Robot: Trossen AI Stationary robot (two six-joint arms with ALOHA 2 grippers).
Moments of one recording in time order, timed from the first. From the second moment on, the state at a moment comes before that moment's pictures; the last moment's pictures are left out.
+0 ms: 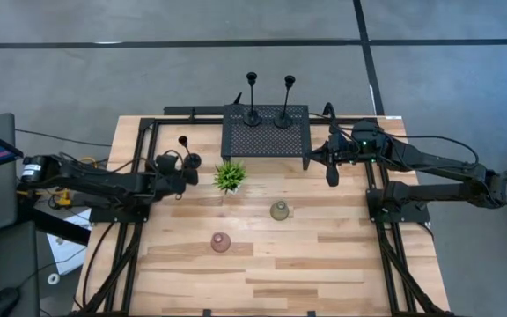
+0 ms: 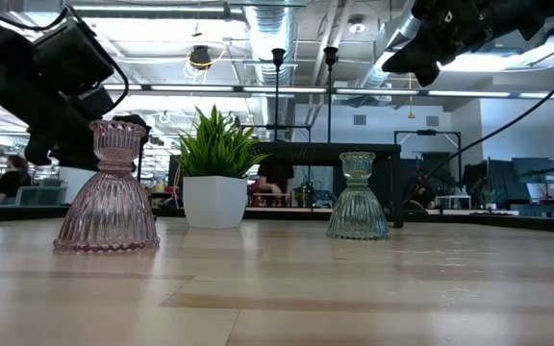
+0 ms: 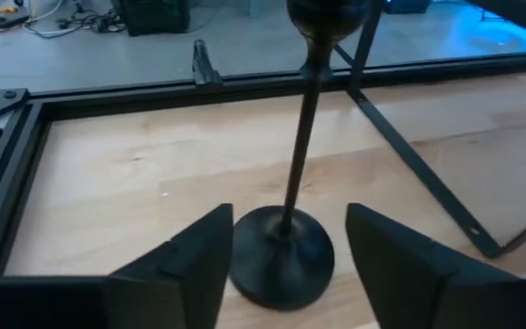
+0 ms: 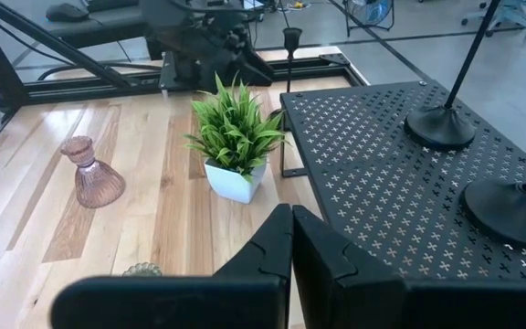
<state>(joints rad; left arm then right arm) 0.02 0.77 0.20 -0.13 -1.03 -0.87 -0.37 0.86 0.68 -0.21 -0.21 -0.08</state>
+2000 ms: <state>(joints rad) 0.27 1.08 0.20 0.41 -0.96 -0.50 -0.37 0.86 0.68 -0.21 -0.21 -0.08</state>
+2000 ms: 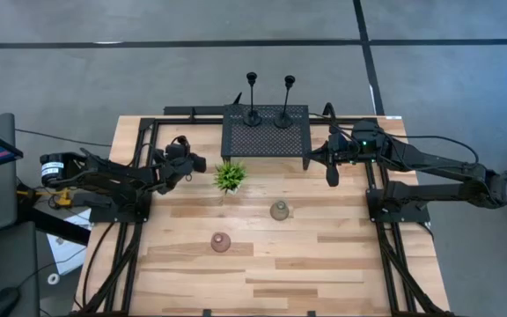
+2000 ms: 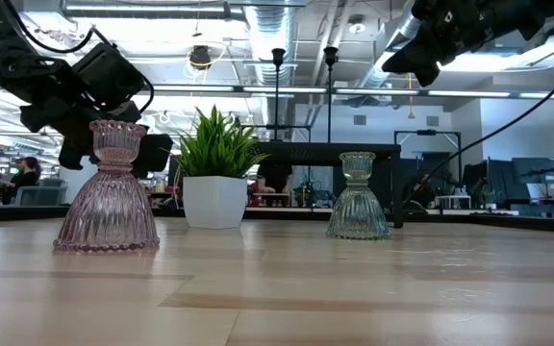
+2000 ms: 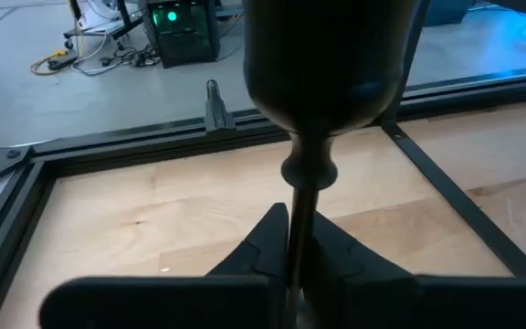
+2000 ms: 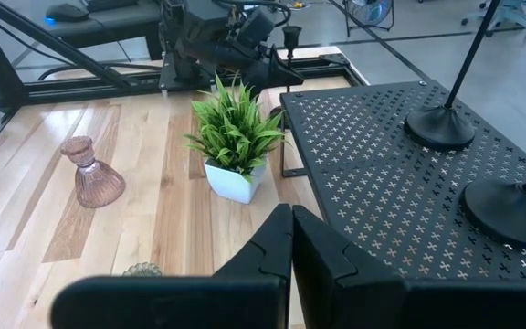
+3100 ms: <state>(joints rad) 0.27 0.87 0.46 0.39 -0.72 -0.02 -0.37 0.86 0.68 -0.23 -0.21 -0.05</state>
